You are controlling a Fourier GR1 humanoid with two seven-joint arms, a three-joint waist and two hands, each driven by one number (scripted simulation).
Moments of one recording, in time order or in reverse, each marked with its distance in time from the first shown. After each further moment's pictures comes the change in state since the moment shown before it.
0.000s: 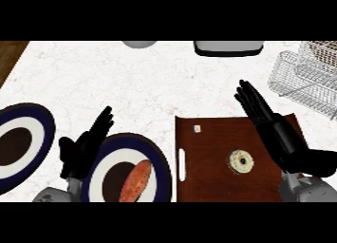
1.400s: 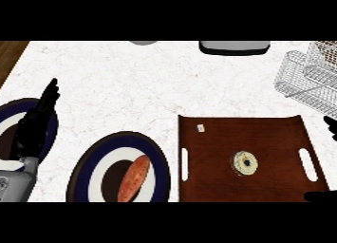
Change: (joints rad) left arm -0.093 0.183 0.175 -0.010 -0.190 0.104 0.002; right arm 0.326 -0.439 -0.226 -0.269 0.150 0.014 0.524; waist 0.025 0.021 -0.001
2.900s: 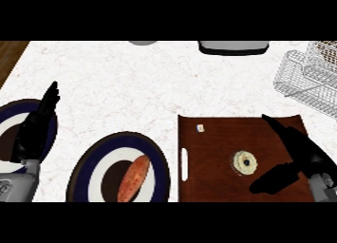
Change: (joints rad) left arm 0.020 -0.074 0.079 0.004 -0.080 -0.065 -0.015; right arm -0.333 0.162 0.340 0.121 0.189 0.105 0.499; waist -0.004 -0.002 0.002
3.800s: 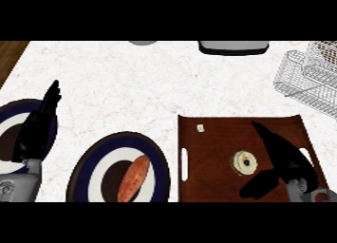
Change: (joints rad) left arm 0.001 -0.046 0.032 -0.036 -0.056 -0.026 0.030; right arm 0.026 0.100 0.065 0.033 0.208 0.030 -0.005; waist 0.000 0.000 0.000
